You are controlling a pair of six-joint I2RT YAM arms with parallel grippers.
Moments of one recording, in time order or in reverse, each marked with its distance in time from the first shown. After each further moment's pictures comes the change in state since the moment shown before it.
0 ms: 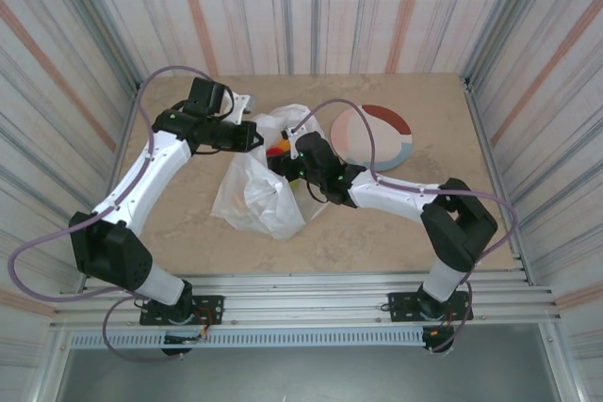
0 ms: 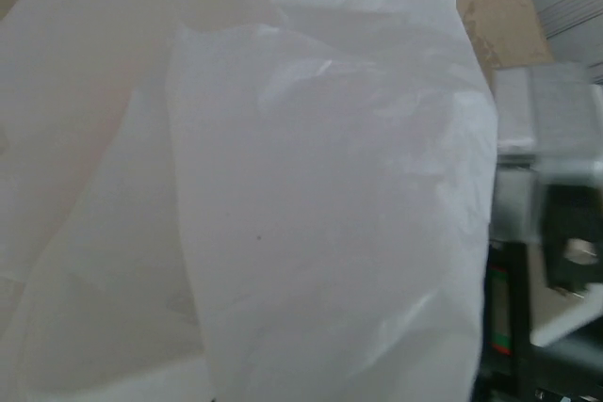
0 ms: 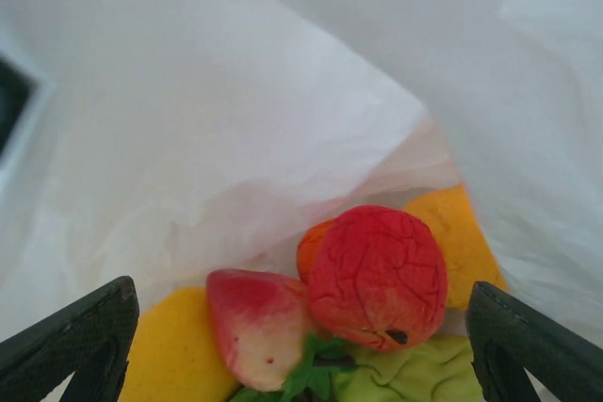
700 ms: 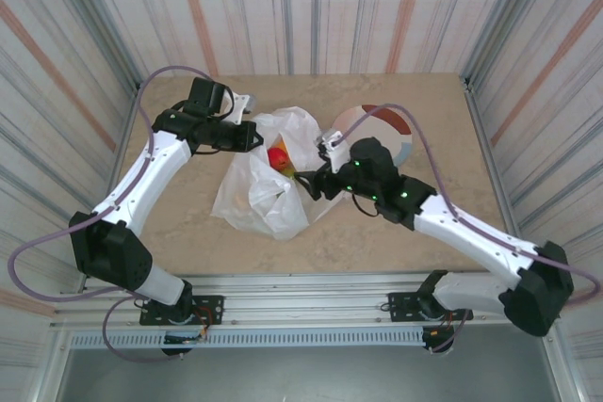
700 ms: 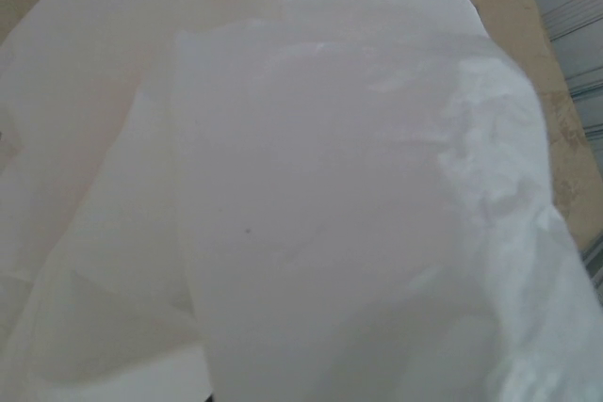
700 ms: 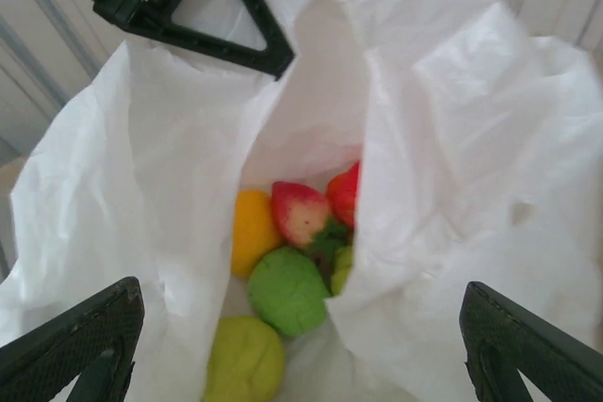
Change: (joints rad) left arm 0.001 0.000 0.000 0.000 -0.006 0.000; right arm -0.084 -0.570 -0.188 -0.327 -0.182 -0.220
